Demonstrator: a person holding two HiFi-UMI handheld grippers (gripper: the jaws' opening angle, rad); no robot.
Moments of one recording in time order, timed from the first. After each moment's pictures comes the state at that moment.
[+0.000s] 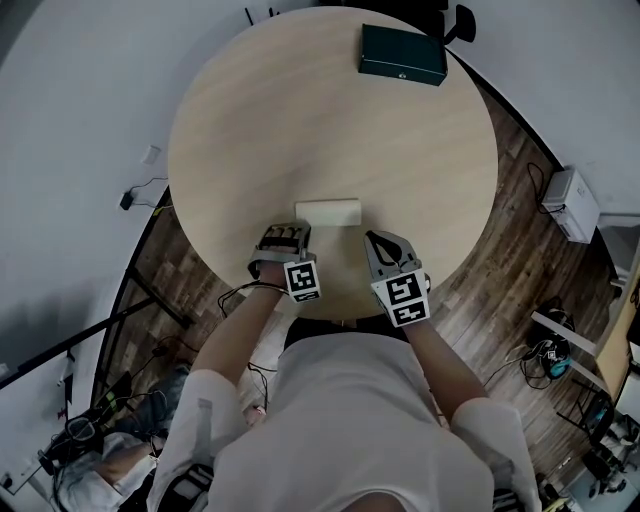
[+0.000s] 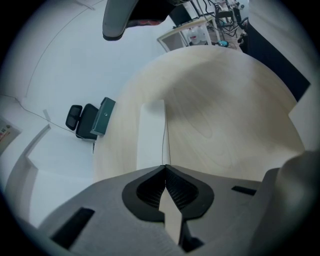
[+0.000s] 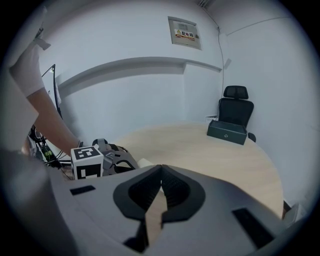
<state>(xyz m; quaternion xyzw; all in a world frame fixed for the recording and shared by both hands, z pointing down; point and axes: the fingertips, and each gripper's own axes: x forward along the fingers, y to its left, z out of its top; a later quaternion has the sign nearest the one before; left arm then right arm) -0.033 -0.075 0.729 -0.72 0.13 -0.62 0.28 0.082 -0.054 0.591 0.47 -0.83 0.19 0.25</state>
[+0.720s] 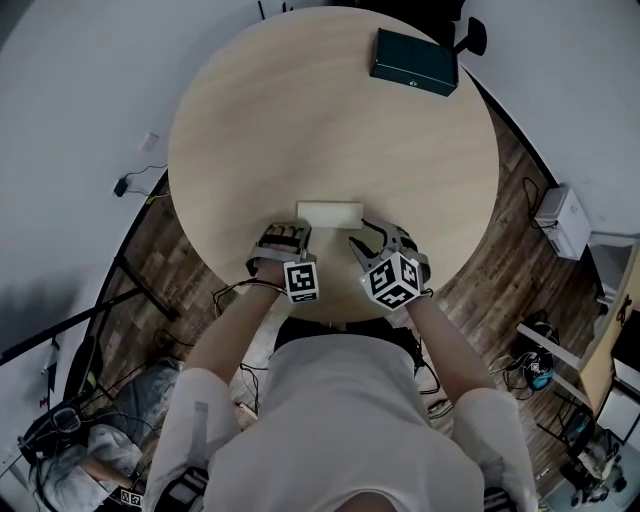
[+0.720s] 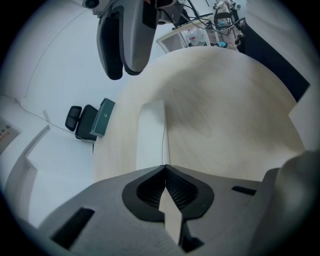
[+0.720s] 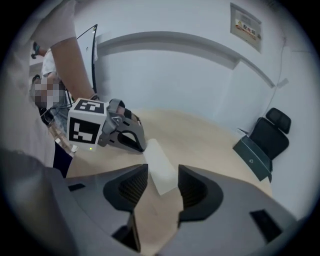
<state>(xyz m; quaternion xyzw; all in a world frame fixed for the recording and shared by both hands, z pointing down) -0.035 -0.075 0.729 -0.73 0.13 -0.61 0.28 0.051 -0.069 0.637 0.30 -0.86 0.05 0.42</state>
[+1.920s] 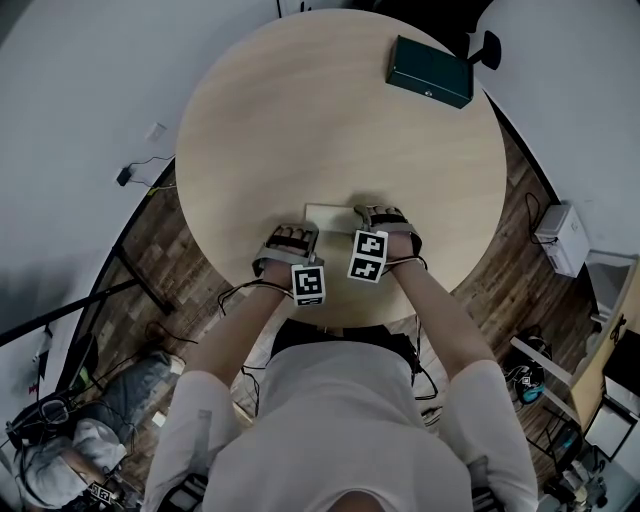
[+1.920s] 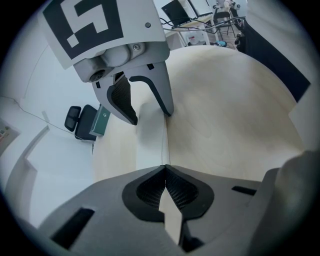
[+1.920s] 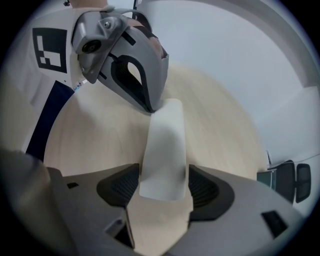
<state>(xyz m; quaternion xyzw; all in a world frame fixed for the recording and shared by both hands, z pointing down) -0.036 -0.076 0.730 -0.72 0.13 -0.62 0.29 0.032 -0.093 0.735 0.09 -0.77 -0.08 0.63</state>
